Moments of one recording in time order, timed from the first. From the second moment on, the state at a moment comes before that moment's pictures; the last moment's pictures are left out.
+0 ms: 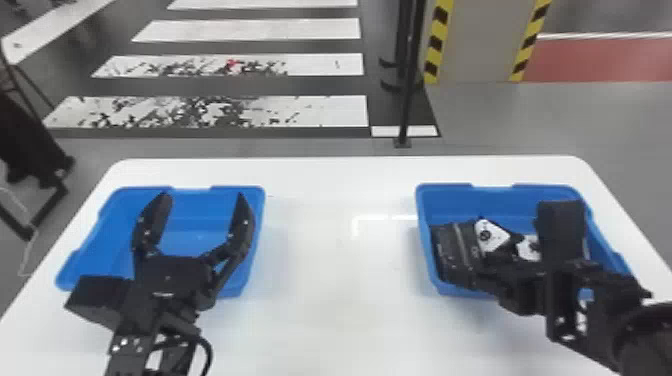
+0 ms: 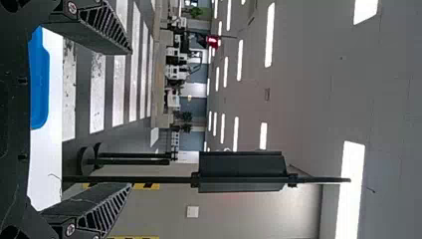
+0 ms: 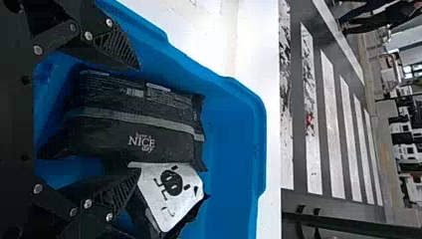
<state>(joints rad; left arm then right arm) 0.43 0.14 -0.05 -1.94 0.11 -0.32 0.06 0.11 -0.22 0.00 -2.01 -0.21 0.98 0.32</state>
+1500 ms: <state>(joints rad) 0.40 0.18 -0.21 -1.94 0.44 -0.37 0.02 0.05 -0.24 -0.06 -2.00 -0.42 0.79 0.62</state>
